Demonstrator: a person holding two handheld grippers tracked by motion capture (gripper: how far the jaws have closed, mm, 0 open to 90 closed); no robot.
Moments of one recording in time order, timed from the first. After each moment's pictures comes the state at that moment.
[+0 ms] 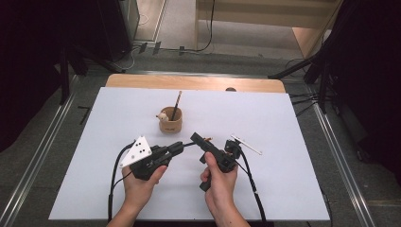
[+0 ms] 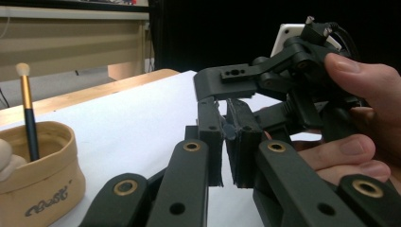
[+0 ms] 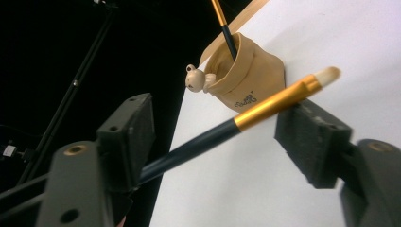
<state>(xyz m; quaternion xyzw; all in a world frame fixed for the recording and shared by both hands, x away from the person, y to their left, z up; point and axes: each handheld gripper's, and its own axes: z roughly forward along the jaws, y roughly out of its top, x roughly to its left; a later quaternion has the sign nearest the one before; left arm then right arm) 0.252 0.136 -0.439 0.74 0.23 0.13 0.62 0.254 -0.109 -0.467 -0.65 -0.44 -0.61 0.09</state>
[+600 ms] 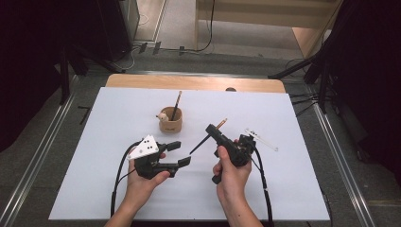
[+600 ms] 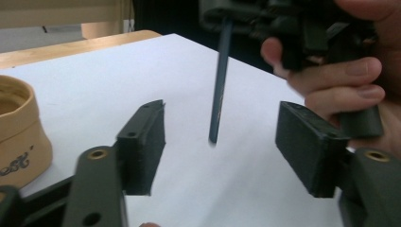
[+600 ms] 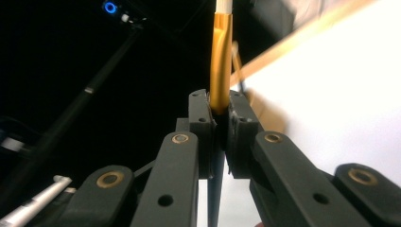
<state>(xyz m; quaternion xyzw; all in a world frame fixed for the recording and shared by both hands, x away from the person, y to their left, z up) 0.263 0.132 -0.447 0.77 0.25 0.06 0.58 0.253 -0.142 -0.440 -0.59 -0.47 -0.65 -0.01</state>
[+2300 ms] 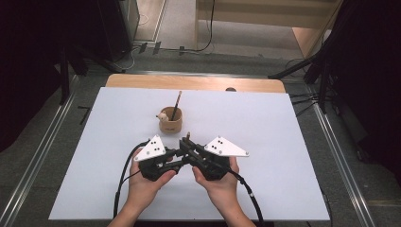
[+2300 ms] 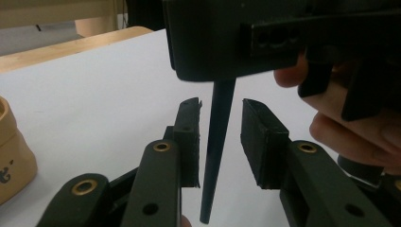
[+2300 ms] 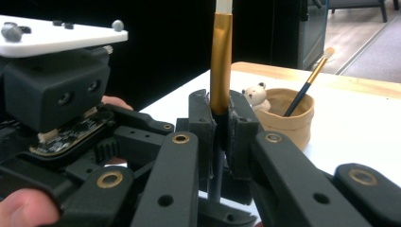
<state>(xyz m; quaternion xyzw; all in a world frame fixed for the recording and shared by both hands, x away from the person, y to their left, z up) 0.254 0.117 -0.436 0.79 0.23 0.06 0.56 0.223 -0.078 -0.417 -0.39 -0.68 -0.59 -0.16</state>
